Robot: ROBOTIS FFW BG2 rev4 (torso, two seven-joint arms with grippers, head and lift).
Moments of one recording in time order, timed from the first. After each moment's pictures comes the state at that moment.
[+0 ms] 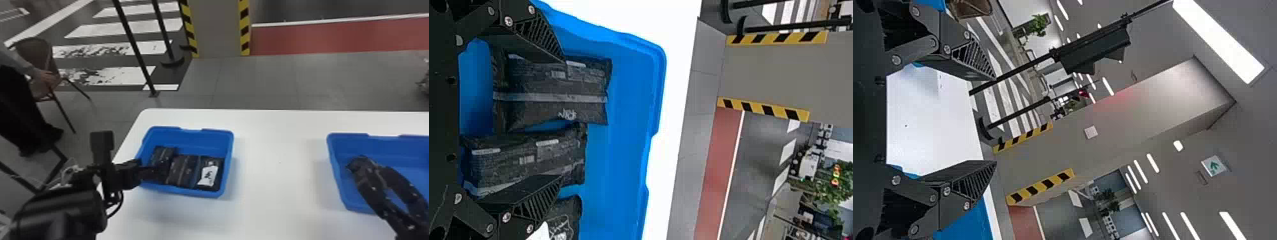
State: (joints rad) left arm 0.05 0.06 0.45 -1.85 -0.18 0.88 -0.68; right arm 0.52 -0.07 -0.07 -1.87 -0.53 -0.09 0.56
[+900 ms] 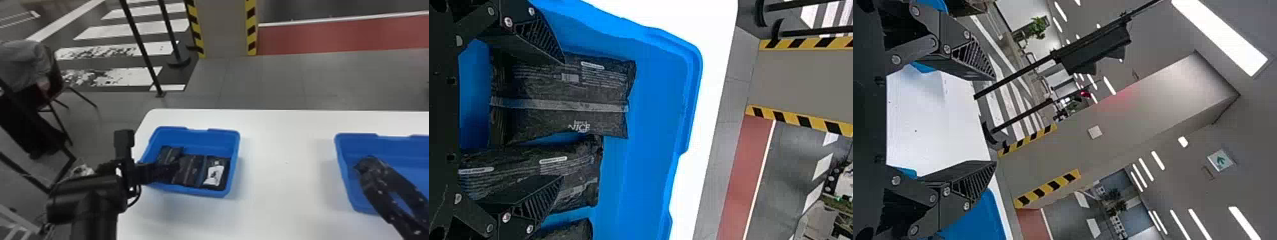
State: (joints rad) left arm -0.08 0.09 0.42 -1.62 -0.20 0.90 -0.63; right arm 0.52 -0.07 -0.06 -1.85 -0.56 -0.08 0.56
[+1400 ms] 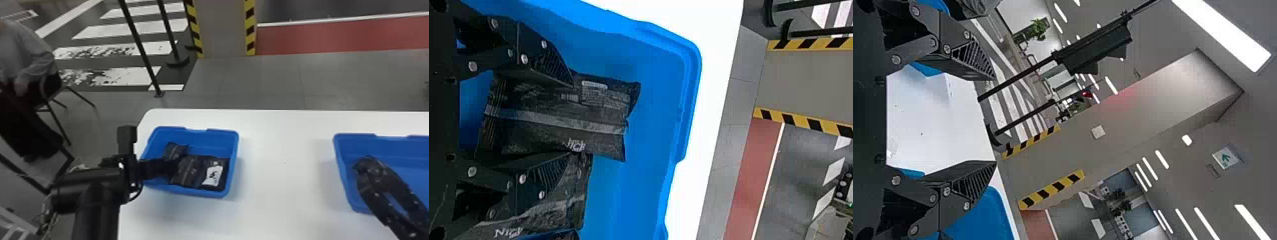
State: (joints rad) left arm -0.14 0.10 0.39 -1.55 -0.20 0.91 -0.62; right arm 0.52 -0.07 -0.06 -1.84 -0.57 -0.07 0.57
